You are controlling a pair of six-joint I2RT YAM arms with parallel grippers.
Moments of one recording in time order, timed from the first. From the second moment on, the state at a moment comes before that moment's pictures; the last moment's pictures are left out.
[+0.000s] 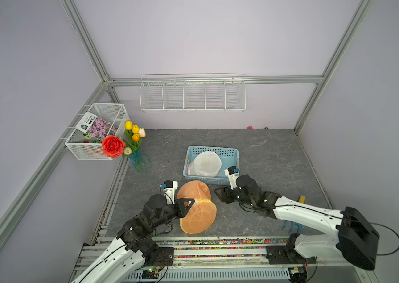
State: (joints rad) left arm -0.74 0.48 0.44 -0.38 0.22 -0.91; right arm 0.90 1.24 0.69 0.00 -0.02 0.63
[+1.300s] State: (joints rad) left arm -0.74 0.52 0.42 -0.35 0.21 -0.93; right arm 1.07 1.19 0.47 0.40 -0.01 1.30
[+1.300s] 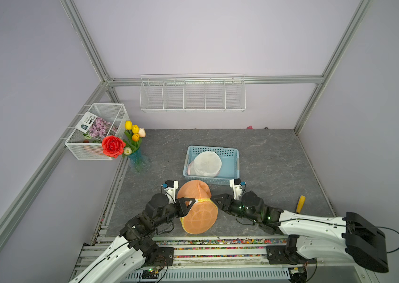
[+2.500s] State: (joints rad) left arm -0.74 0.51 0.40 -0.31 0.20 -0.94; right arm 1.10 1.26 0.47 0.48 0.03 1.43
